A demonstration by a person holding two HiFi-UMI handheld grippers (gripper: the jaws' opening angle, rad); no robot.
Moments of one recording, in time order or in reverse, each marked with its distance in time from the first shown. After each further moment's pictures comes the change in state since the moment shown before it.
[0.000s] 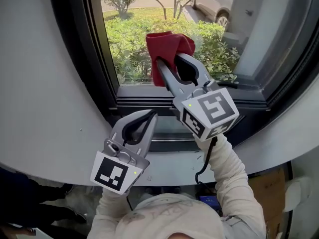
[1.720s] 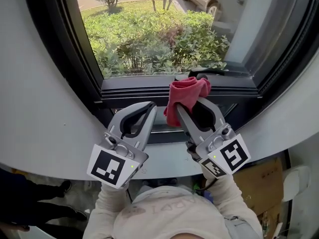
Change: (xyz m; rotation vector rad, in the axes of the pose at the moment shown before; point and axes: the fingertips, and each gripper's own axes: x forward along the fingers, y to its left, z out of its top) left arm 0.027 -0.041 0.000 -0.043 -0.022 -0.066; right arm -0.153 0.014 -0.039 0.152 -0.018 -0.009
